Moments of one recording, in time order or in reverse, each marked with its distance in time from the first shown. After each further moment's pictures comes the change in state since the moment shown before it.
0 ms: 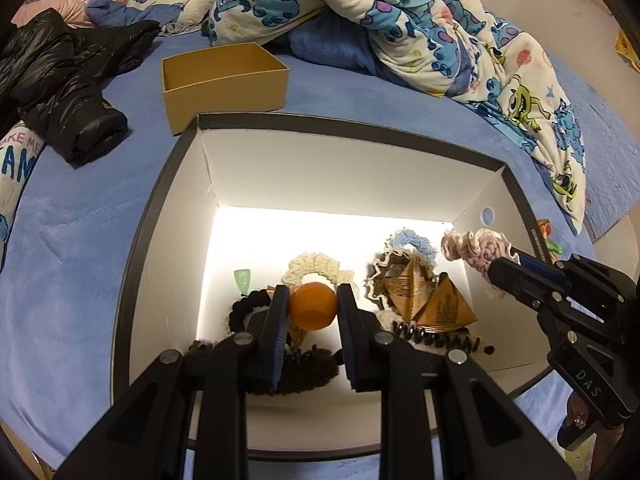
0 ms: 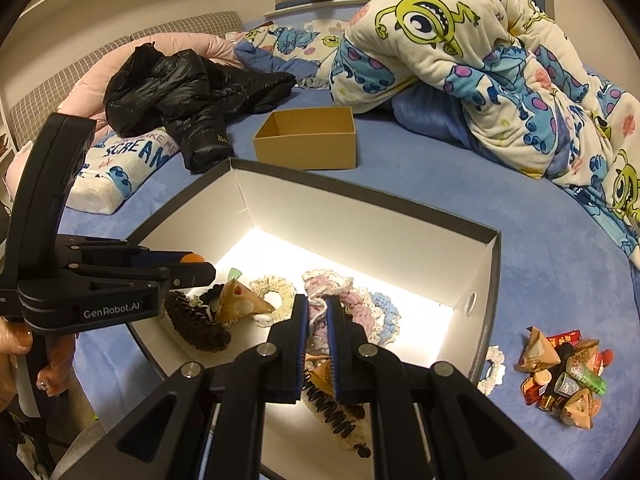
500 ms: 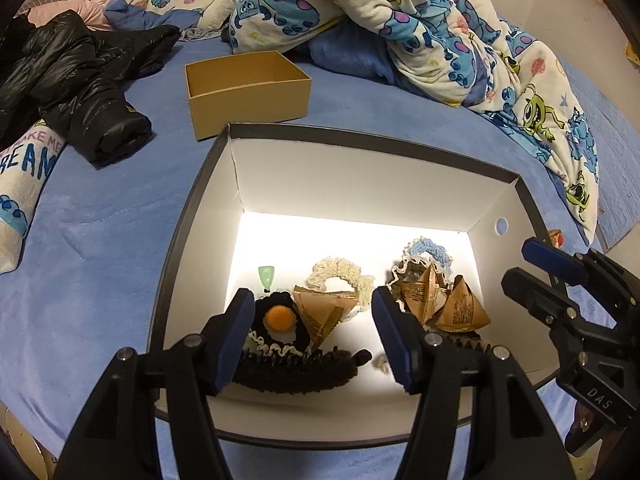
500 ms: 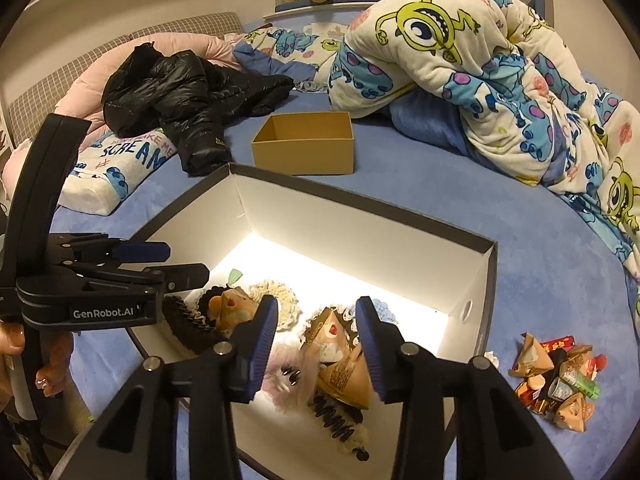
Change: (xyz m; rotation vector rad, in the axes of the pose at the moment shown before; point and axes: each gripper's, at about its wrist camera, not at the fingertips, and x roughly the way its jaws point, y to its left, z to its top) left arm -0.013 0.008 0.001 -0.025 -0.026 0.057; right arm -0.004 0.005 0.007 -0.013 -0.016 -0.023
